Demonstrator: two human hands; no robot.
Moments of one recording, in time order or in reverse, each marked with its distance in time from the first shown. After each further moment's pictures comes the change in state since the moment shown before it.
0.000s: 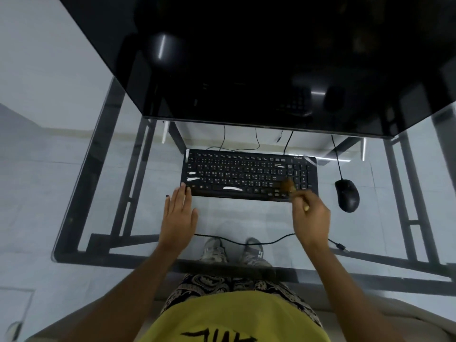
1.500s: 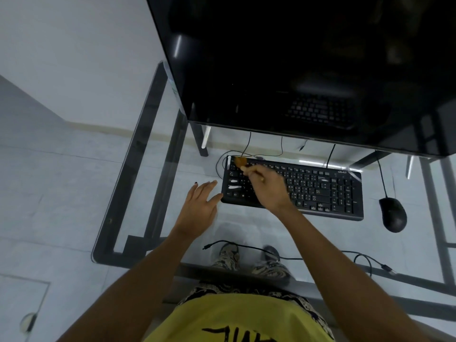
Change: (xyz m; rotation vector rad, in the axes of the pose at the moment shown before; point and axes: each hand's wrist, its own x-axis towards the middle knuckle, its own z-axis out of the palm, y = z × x) left_hand 0.040 -0.079 -0.025 0.017 0.104 0.309; right_hand 0.039 -0.129 0.145 0.093 -0.358 -0.194
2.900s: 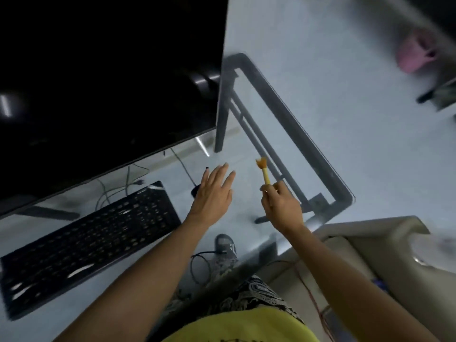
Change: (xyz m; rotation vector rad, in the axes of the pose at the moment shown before) left_hand 0.228 0.441 0.097 -0.088 -0.144 0.569; right_hand -0.179 0.299 -0.329 -0.621 0.547 0.281
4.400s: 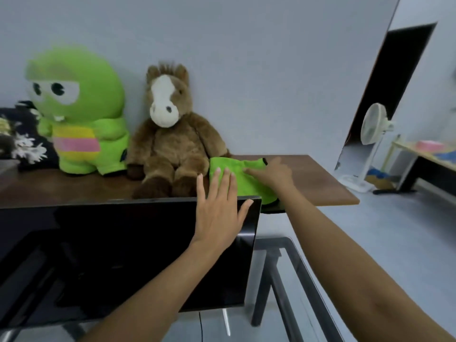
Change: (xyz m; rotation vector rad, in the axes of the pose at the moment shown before) left_hand 0.163 0.013 -0.333 0.563 0.598 -0.467; right_hand 0.398 -0.185 -0.280 0.357 -0.003 0.031
